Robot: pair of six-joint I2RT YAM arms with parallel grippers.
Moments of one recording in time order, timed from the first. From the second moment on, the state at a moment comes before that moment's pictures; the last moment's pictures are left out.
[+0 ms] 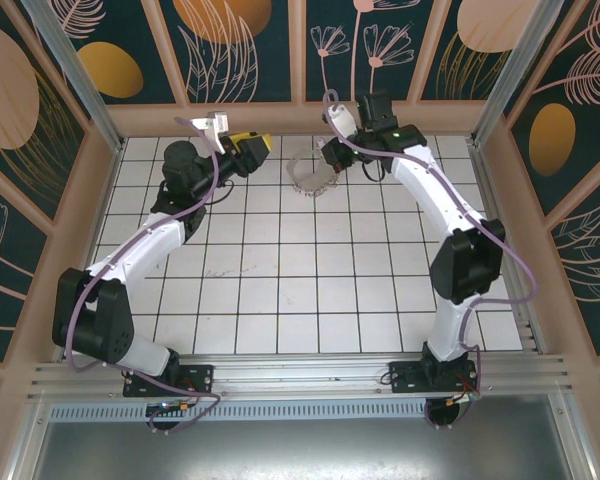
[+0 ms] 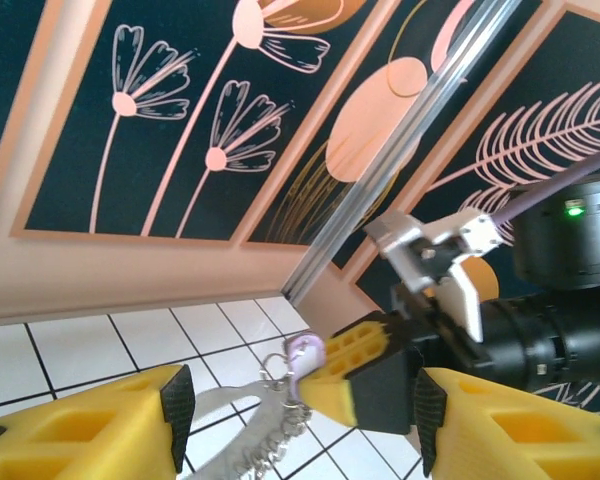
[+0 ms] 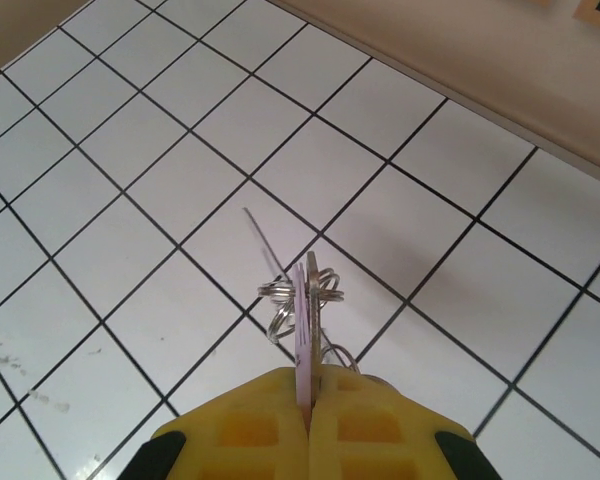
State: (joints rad) left arm -0.32 1.49 1.08 0.49 0.49 -0.62; right arm 0.40 1.91 1.90 -0.73 -0.38 -0.18
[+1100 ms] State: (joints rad) left arm -0.31 1.47 1.03 0.51 0.46 -0.67; right arm 0.66 1.89 1.30 -0.36 -0.42 0.11
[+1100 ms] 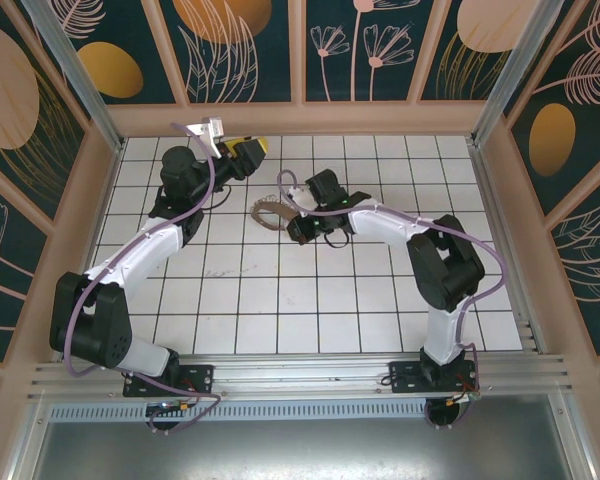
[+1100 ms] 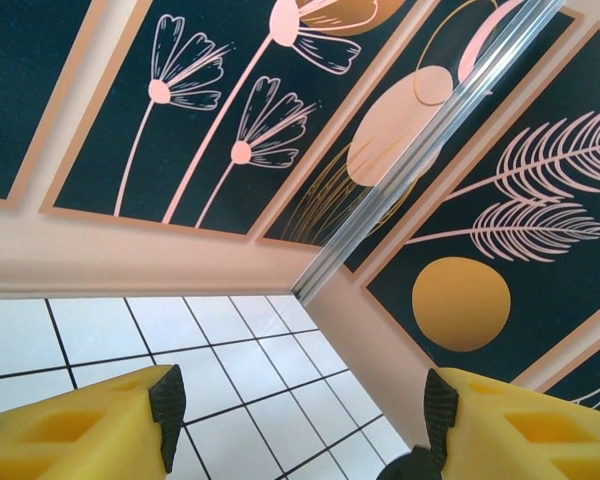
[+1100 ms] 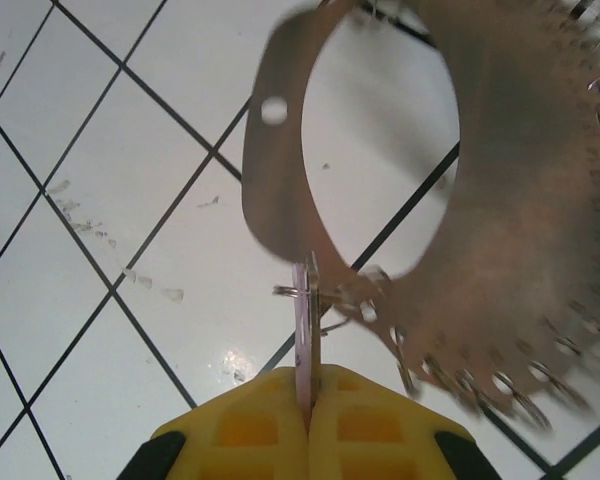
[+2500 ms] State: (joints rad) left arm -0.31 1.46 1.01 0.56 0.46 -0.73; right arm 0.92 1.83 1.06 -0.22 -0.43 0.38
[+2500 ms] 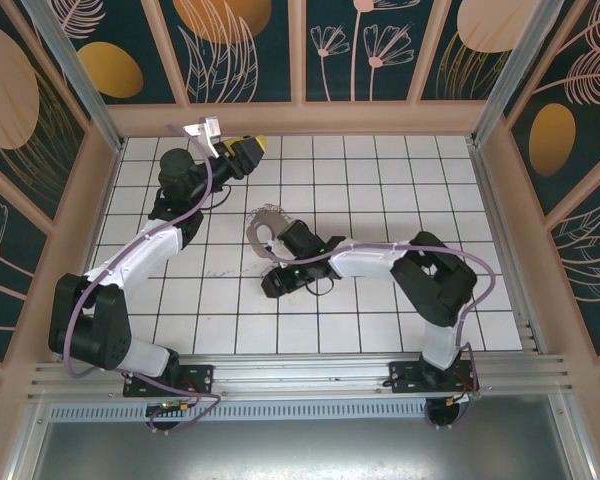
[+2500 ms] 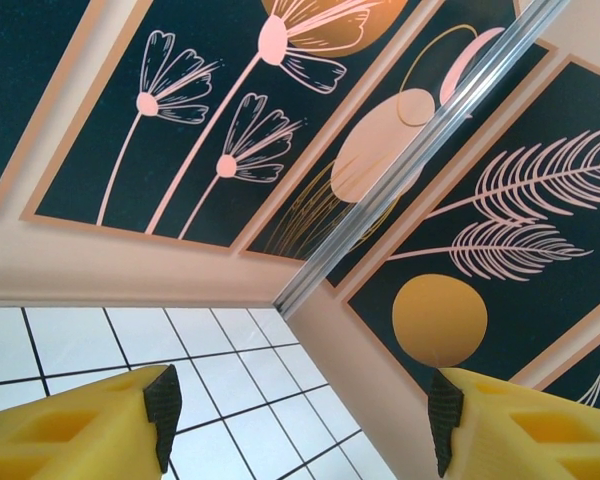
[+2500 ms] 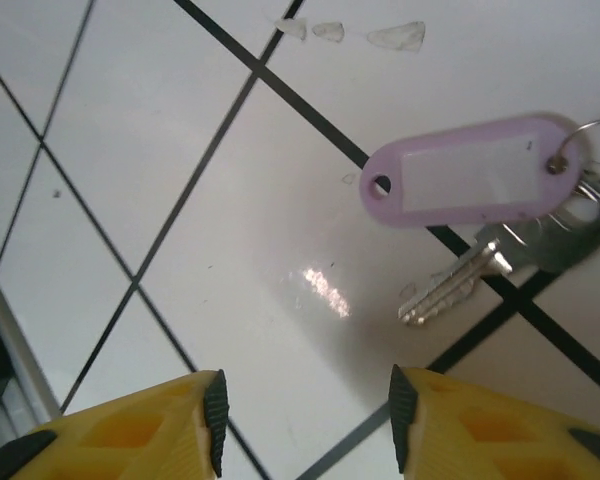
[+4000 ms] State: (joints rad) left arm -0.25 1.18 0.21 0.87 -0.43 -0.02; right arm -0.04 1.13 0.35 0.46 0.24 0.26
